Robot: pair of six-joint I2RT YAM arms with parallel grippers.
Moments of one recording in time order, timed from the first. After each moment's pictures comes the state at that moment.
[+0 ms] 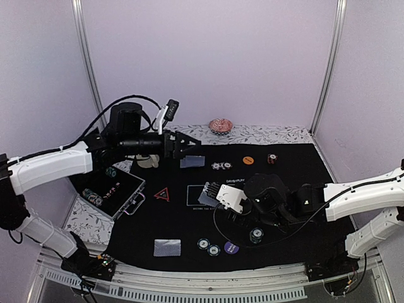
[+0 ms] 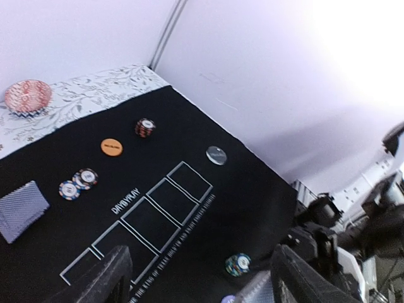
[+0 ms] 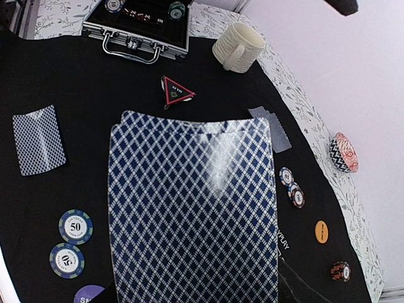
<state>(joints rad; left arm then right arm) -0.72 1.42 1.12 0.00 0.38 -0.38 1.29 1.36 0.87 -0.11 0.45 -0.27</state>
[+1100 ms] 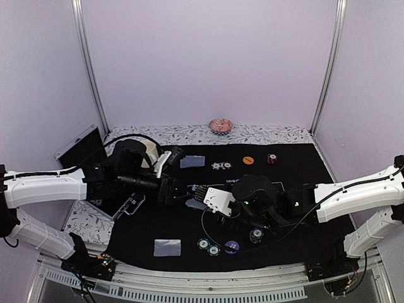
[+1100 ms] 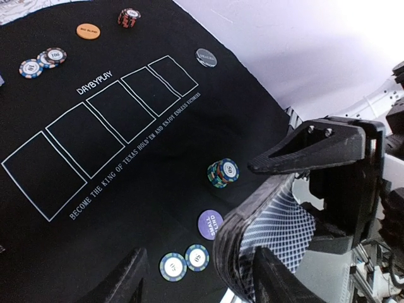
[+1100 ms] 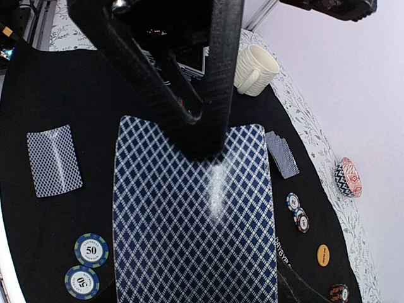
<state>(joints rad) -0.88 1.27 0.80 -0.05 0.42 -0.46 1.34 1.45 0.95 -0.08 0.44 -0.31</state>
